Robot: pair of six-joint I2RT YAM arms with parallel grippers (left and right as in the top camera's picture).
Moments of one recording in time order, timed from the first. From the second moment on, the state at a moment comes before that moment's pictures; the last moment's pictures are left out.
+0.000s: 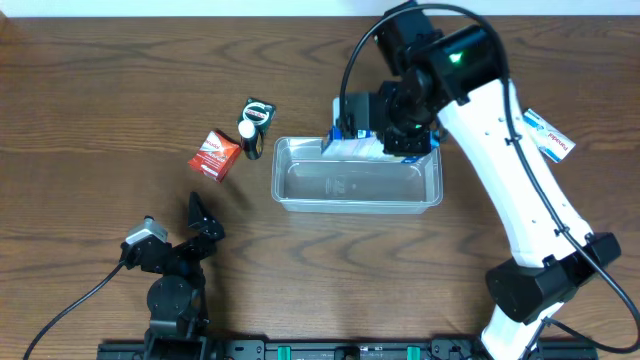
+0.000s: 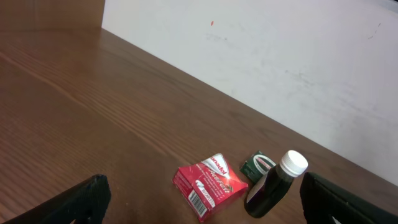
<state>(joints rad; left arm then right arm) -0.11 0.04 0.03 -0.10 -0.38 -0.45 0.50 1.90 2.11 -1.58 -0.07 -1.06</state>
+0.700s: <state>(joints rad) -0.11 0.04 0.03 -0.10 -0.38 -0.45 0.60 1.90 1.76 -1.24 0.16 -0.93</state>
